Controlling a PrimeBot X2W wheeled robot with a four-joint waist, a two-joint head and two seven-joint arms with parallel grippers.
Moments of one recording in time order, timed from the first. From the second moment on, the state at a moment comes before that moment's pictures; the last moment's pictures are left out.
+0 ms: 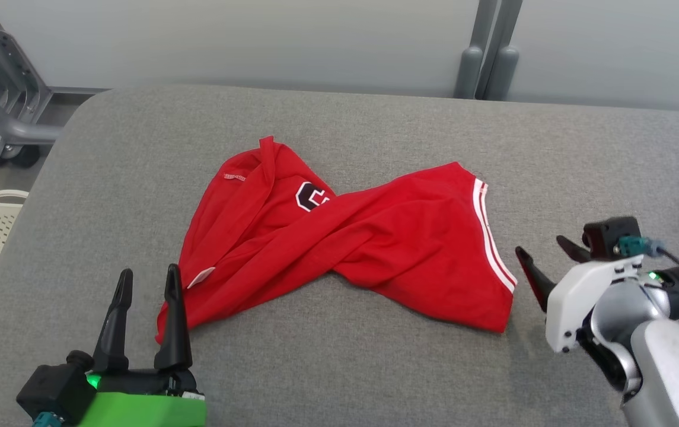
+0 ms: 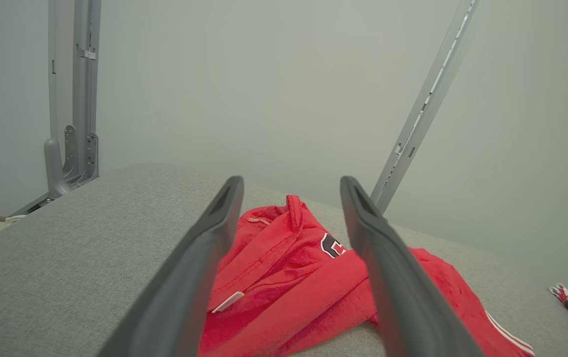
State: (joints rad) left arm 0.07 0.06 -0.07 -0.06 -0.42 -0.12 -0.26; right arm -0.19 -0.23 0.11 0.11 0.23 0.13 0.35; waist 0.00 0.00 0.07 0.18
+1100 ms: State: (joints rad) left arm -0.05 0.05 -0.16 -0.08 -0.44 -0.13 -0.26; right arm -0.72 -0.35 0.15 0.63 0.38 0.13 0.50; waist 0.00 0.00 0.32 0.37
